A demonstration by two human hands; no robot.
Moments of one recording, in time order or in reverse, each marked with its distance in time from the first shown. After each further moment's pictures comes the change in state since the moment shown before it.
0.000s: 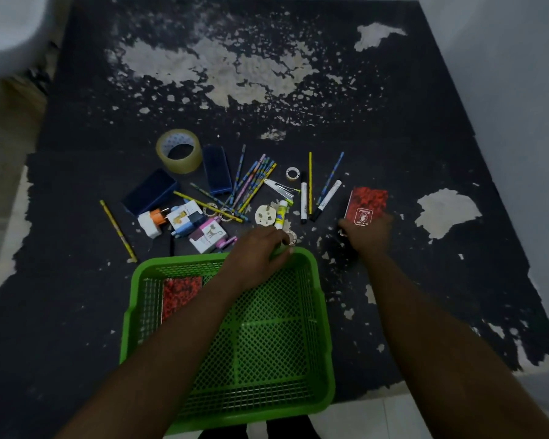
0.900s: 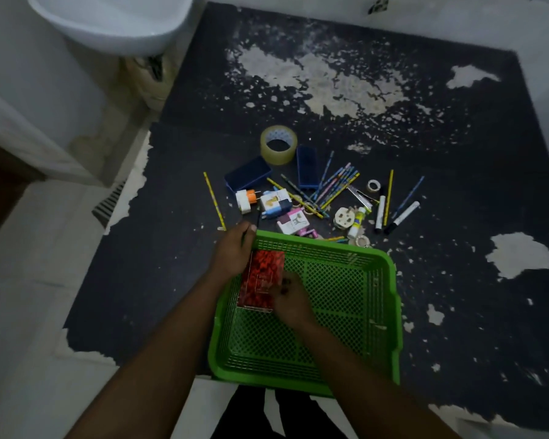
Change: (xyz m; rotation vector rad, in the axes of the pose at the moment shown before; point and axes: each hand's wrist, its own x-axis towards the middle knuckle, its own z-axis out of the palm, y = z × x) left_hand -0.148 -0.106 -0.063 -0.312 0.422 -0.498; right_hand -0.278 -0.005 0.163 0.011 -0.710 -0.189
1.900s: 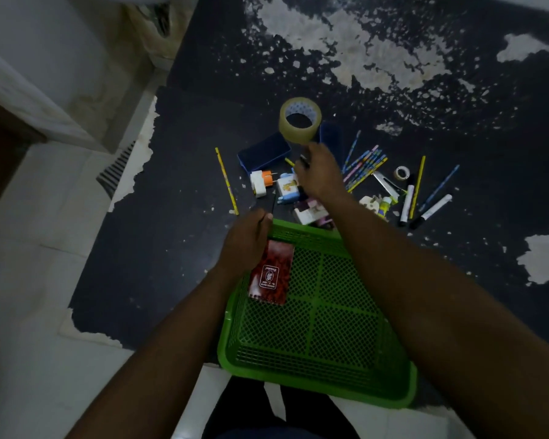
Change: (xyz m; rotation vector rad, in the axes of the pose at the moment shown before) left_hand -0.001 0.002 -0.001 0.056 -0.007 -0.027; right_hand 0.155 -0.159 -0.052 -0.551 0.157 -0.504
